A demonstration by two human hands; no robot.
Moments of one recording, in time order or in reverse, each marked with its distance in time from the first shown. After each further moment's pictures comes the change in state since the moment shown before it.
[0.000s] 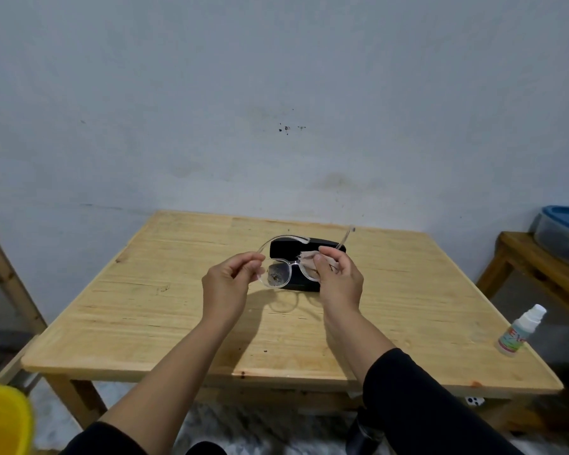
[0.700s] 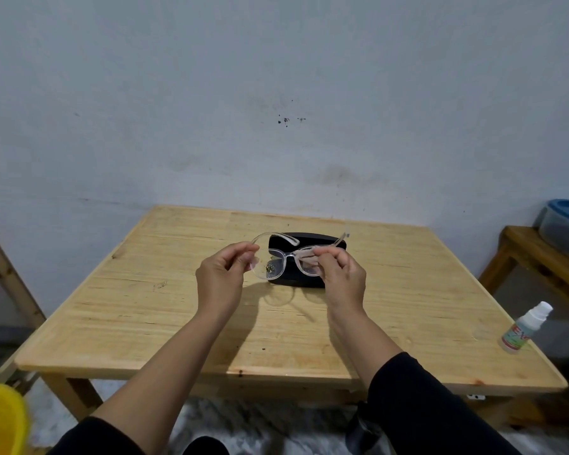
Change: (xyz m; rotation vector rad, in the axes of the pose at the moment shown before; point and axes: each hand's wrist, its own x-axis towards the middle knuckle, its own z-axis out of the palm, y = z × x) left_hand 0.008 0.001 0.000 0.078 0.044 0.023; right_hand -0.006 -0.007 -0.007 0.058 -0.078 -0.011
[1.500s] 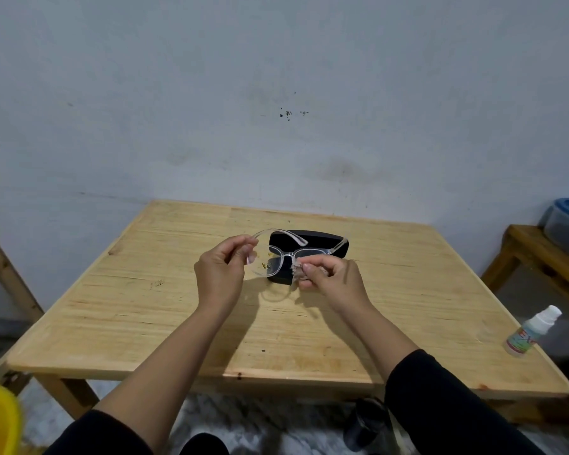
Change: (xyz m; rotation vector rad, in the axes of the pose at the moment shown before) left_hand 0.010 -0.004 0.005 0.057 0.058 0.040; right_hand 0.010 -0.004 -0.013 -0.337 -0.427 -0.040
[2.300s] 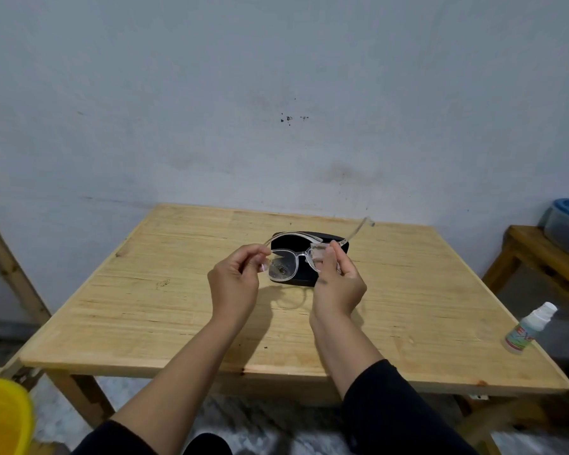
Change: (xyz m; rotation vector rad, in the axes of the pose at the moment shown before) left_hand -0.021 0.004 0.008 0.025 -0.003 0.092; right_hand -0.008 -0.013 0.041 0.547 0.743 0.130
